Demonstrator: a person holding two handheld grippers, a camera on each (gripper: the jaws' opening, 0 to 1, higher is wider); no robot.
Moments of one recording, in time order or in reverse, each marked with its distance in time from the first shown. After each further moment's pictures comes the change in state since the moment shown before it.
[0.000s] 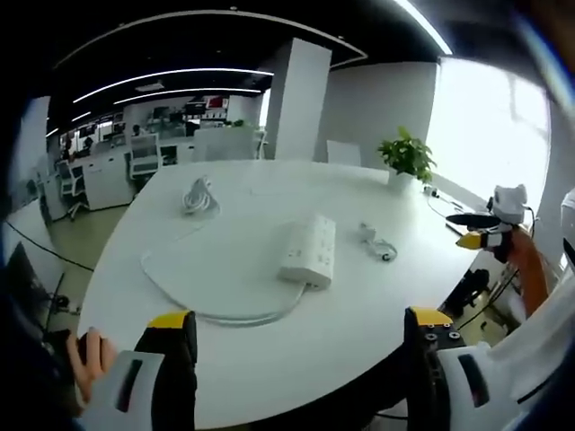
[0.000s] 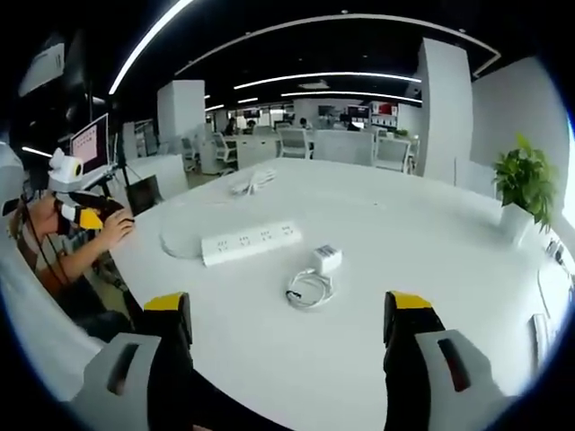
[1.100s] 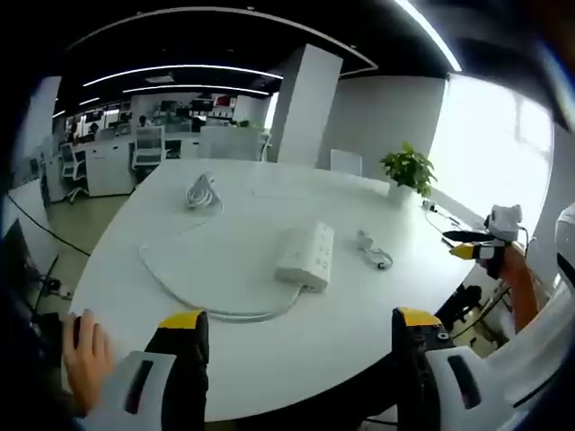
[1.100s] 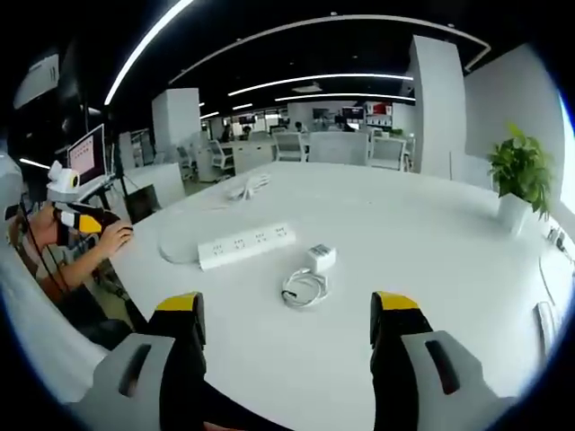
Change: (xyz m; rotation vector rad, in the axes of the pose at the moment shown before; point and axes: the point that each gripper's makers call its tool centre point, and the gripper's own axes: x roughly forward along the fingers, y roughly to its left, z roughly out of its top) left arm -0.005 -0.001 -0.002 -0.081 -0.031 -0.031; right arm -0.003 -0.012 -0.005 0.050 -0.021 -0.008
